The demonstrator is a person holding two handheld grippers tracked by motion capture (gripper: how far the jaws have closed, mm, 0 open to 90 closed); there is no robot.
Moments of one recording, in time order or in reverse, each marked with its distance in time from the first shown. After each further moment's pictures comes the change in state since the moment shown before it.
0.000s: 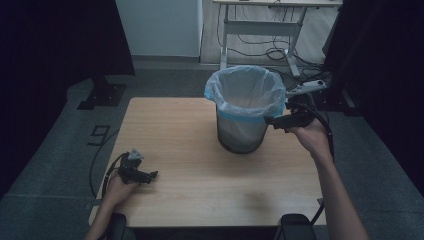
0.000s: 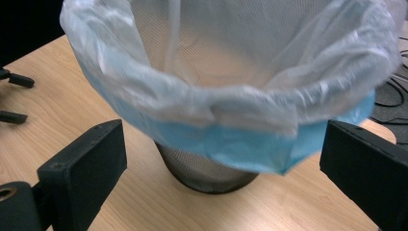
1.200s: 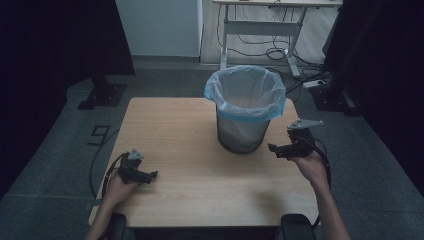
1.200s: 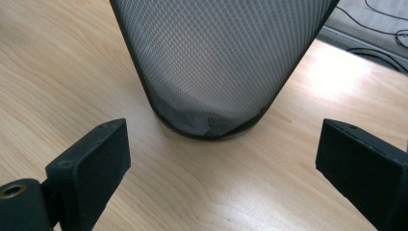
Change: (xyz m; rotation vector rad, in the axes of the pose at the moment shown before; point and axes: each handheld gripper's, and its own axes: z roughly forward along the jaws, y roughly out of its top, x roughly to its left) left arm 0.000 0.000 0.000 0.001 0.000 -0.001; right arm 0.001 -0.098 0.028 0.033 -0.028 -0.002
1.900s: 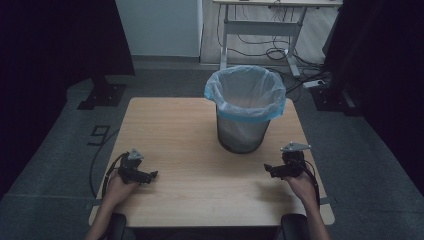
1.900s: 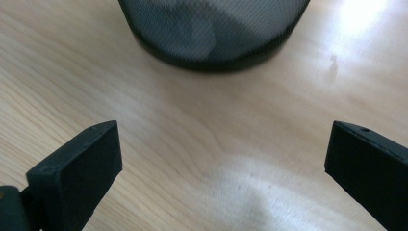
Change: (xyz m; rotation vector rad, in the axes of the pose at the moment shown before) left arm 0.000 0.000 0.000 0.000 0.000 0.000; right arm 0.005 -0.084 0.054 0.056 -0.004 0.050
